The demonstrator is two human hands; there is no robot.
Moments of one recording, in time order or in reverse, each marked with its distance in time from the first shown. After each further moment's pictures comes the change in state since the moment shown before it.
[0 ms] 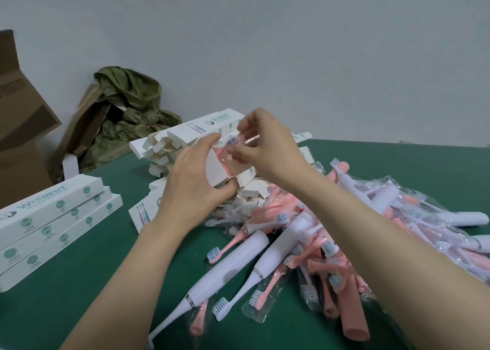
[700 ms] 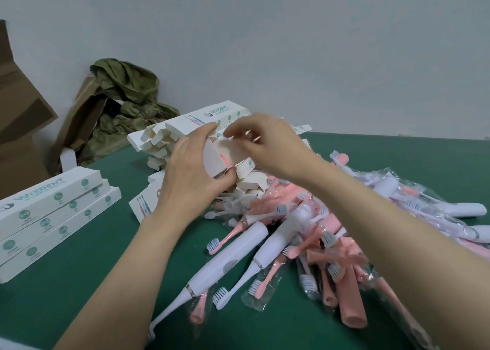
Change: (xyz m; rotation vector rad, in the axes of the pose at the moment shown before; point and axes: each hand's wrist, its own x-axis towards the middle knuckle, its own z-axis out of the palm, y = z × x) left_hand 0.001 0.000 0.002 -0.010 0.060 0.029; right_hand -0.003 0.003 -0.009 -0.282 -0.135 -0.222
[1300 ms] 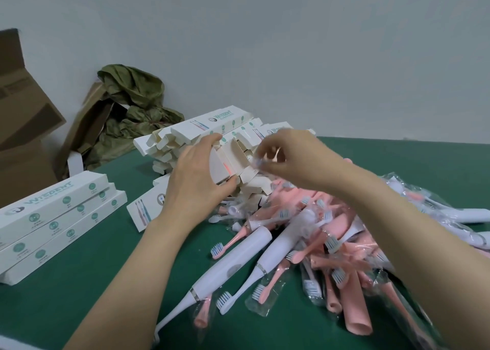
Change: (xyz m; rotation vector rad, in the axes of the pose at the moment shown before) left_hand -0.002 -0.004 -0.001 0.063 -0.082 -0.047; right_hand -0.017 0.012 -0.023 -0.211 -0.182 0.042
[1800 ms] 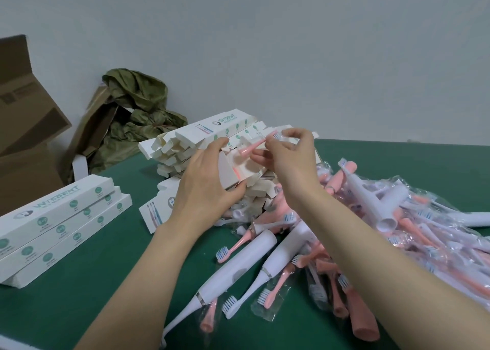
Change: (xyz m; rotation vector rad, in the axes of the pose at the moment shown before) left_hand -0.002 0.013 -0.001 -0.012 -0.019 0.029; right_hand 0.016 -0.019 0.041 1.273 0.580 0.489
